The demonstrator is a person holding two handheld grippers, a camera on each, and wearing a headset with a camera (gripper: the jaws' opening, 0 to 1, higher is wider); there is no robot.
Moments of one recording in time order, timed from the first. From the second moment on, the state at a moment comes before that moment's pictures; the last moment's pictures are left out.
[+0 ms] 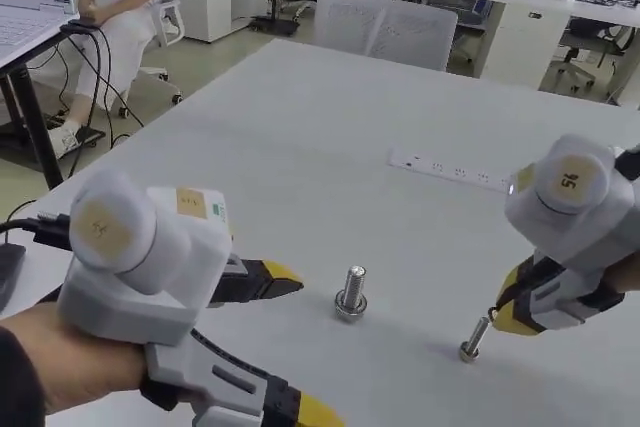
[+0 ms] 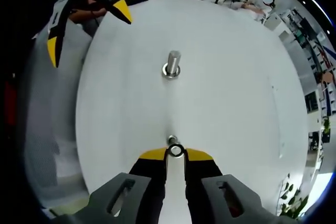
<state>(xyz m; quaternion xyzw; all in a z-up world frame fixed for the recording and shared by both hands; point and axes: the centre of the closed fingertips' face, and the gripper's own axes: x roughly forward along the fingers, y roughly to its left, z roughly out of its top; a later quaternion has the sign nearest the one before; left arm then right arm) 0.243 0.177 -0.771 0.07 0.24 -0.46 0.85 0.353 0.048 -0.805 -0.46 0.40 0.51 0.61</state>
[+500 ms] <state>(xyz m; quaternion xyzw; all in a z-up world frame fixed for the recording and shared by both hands) 0.245 0.179 -0.772 0.07 0.24 -0.45 0.86 0.354 0.050 -0.817 -0.47 0.41 0.52 0.59</state>
